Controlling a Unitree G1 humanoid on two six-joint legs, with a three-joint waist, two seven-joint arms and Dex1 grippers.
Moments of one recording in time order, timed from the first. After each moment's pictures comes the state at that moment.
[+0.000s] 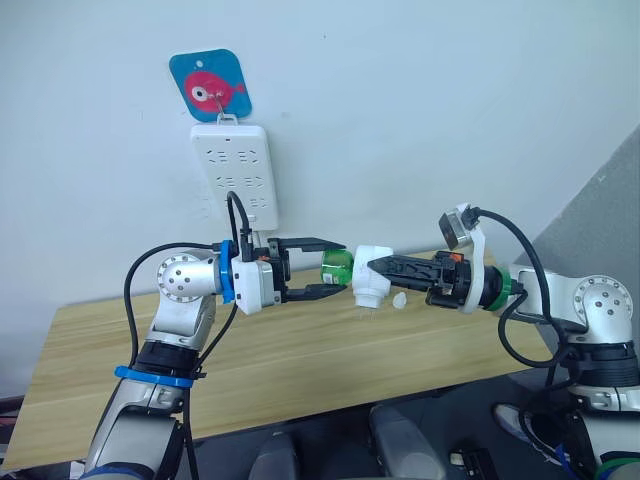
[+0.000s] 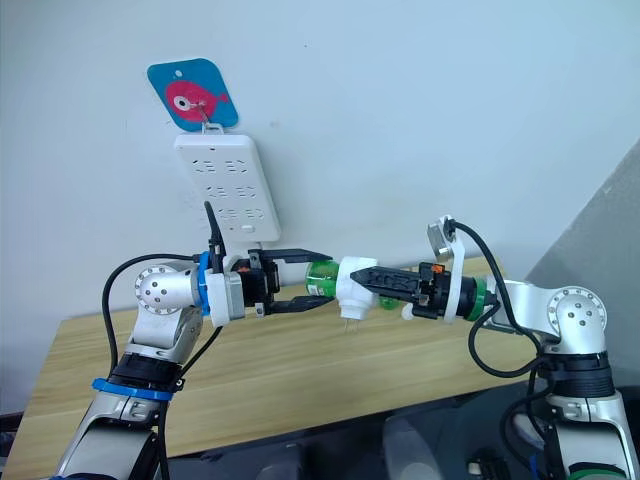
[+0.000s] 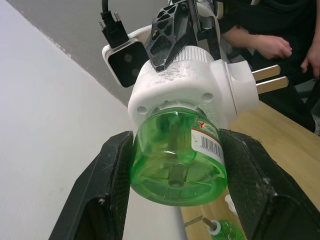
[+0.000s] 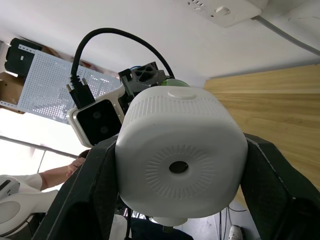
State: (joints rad) left arm -0.50 0.49 -0.10 0.17 -0.33 -0.65 -1.31; right arm -0.49 -0.57 -0.08 -0.08 1.94 1.28 -0.02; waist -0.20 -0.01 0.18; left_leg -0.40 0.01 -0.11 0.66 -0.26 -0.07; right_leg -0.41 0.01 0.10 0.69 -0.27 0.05
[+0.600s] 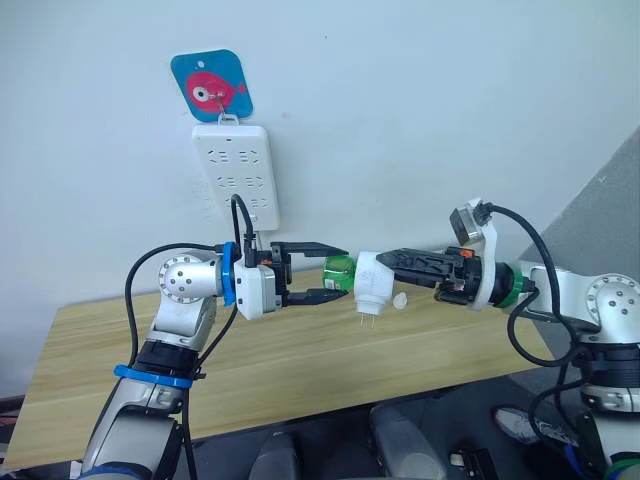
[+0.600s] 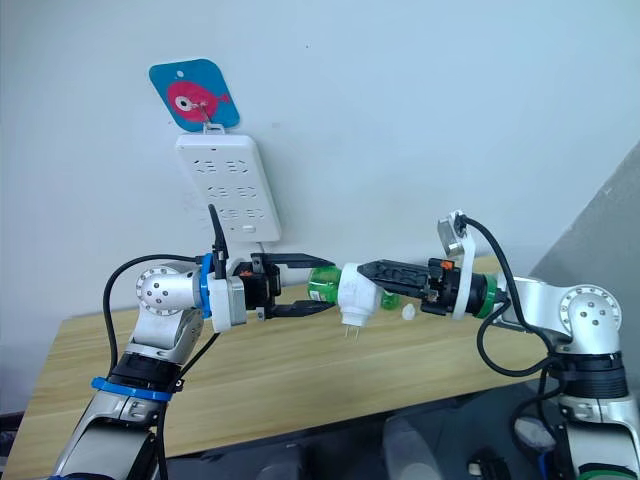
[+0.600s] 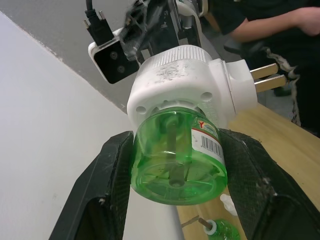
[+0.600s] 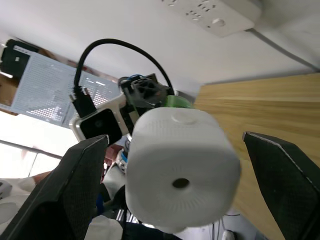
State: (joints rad) left arm -0.50 0.50 -0.12 0.17 -0.33 -0.67 -1.32; right arm -0.47 -0.66 -0.10 -0.09 1.95 1.26 -0.02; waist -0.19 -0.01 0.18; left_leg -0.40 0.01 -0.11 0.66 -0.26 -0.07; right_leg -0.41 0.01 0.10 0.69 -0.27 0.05
